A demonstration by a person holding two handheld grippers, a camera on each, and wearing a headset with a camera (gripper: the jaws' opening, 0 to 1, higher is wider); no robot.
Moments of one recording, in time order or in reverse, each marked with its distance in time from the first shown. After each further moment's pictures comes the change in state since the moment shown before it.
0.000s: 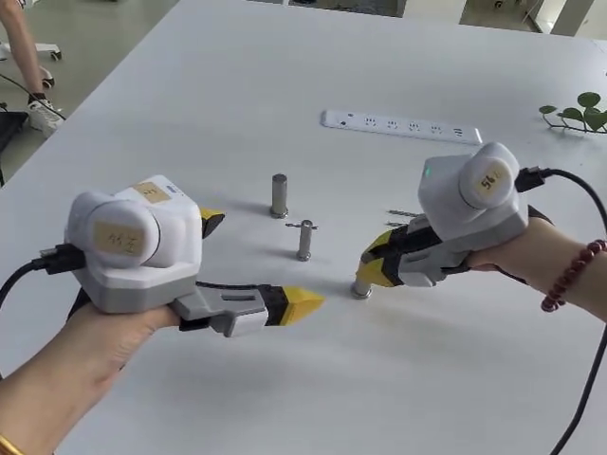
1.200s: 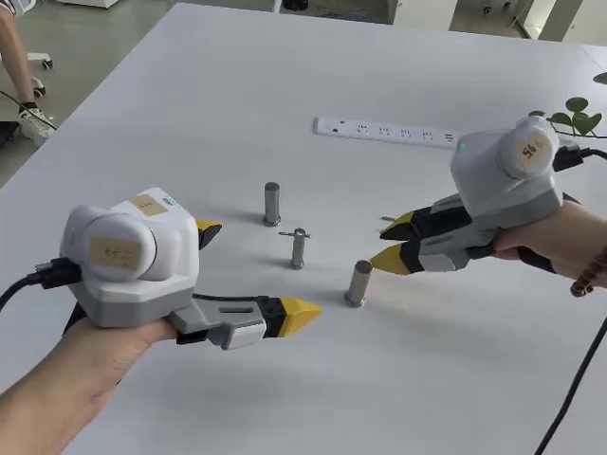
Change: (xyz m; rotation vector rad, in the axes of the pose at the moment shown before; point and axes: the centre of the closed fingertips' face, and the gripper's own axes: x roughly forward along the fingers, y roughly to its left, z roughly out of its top) left arm 0.006 -0.003 0.000 -0.005 0.005 -0.011; right arm -0.037 -0.023 0.006 0.102 -0.056 -0.051
